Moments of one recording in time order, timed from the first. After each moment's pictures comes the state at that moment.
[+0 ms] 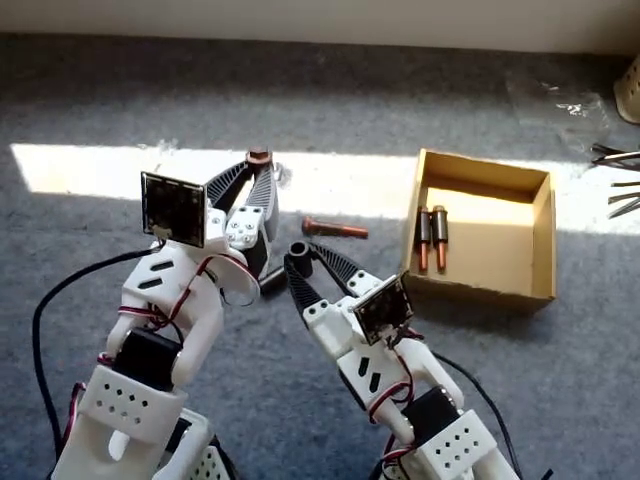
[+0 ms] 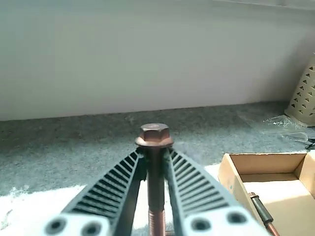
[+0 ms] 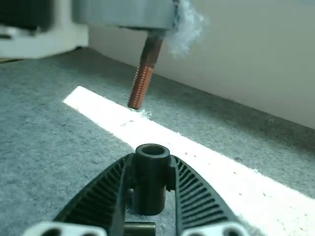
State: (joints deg) left arm 15.2 -67.5 60.2 22.8 12.4; right arm -37.7 -89.8 94.4 6.5 5.4
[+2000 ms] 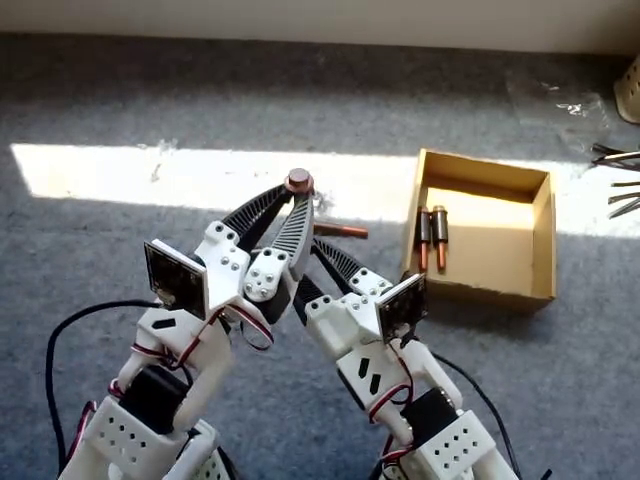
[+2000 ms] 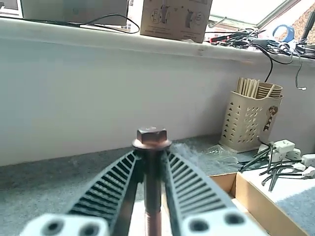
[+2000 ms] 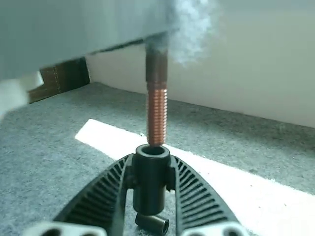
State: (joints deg) left arm 26.6 -82.2 71.5 13.8 12.1; right arm -37.7 -89.9 95.9 1.2 -3.1
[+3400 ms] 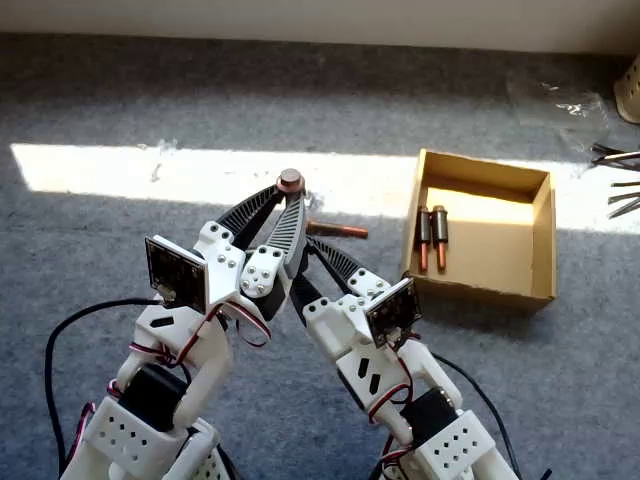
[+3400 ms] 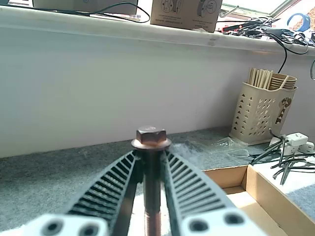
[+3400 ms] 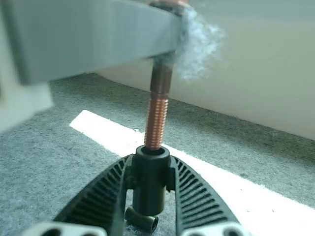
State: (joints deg) left arm 24.5 -82.3 72.7 15.3 11.6; right arm -37.6 -89.8 95.9 1.3 2.1
